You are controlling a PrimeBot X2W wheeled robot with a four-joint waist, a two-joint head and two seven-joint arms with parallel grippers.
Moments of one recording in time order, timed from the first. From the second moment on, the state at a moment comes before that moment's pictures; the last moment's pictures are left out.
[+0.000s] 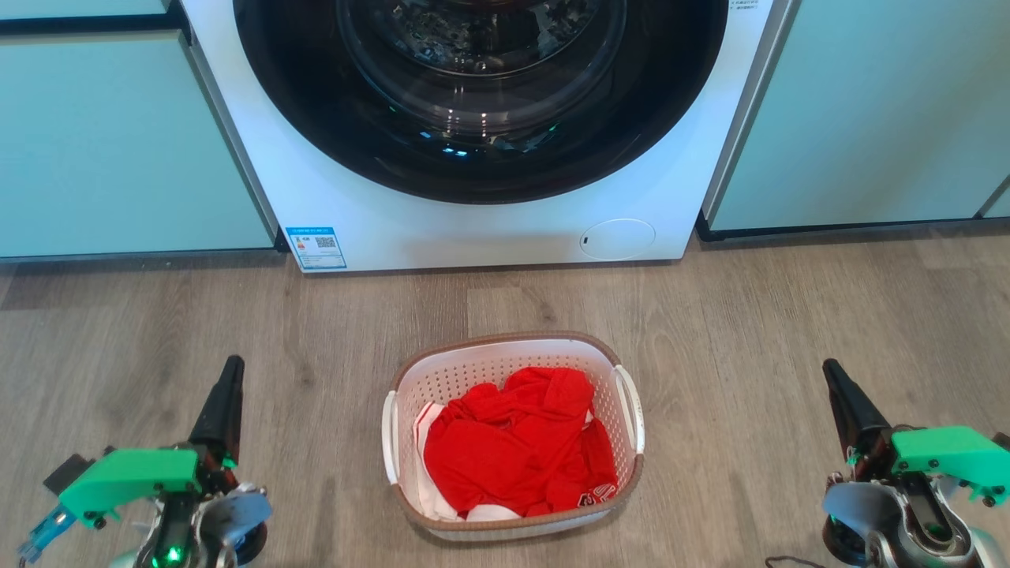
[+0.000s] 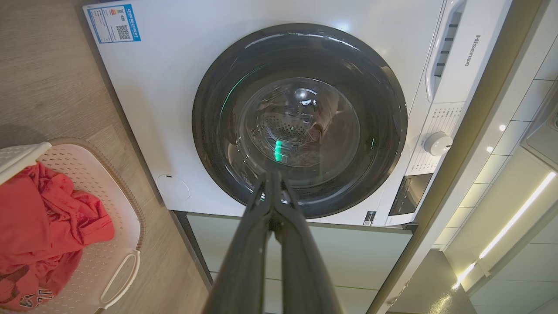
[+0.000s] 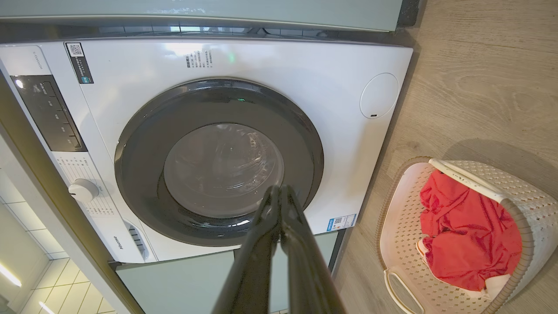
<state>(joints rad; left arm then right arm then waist) -0.05 0.06 0.05 0.27 -1.63 -0.12 0.09 -0.06 -0.06 -0.11 0.28 1.63 0.13 0.09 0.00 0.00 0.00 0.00</state>
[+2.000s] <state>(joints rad) -0.05 0.05 0.07 0.27 -1.63 -0.12 0.10 -0.06 -0.05 -0.13 0.28 1.63 0.13 0.10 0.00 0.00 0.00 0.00</state>
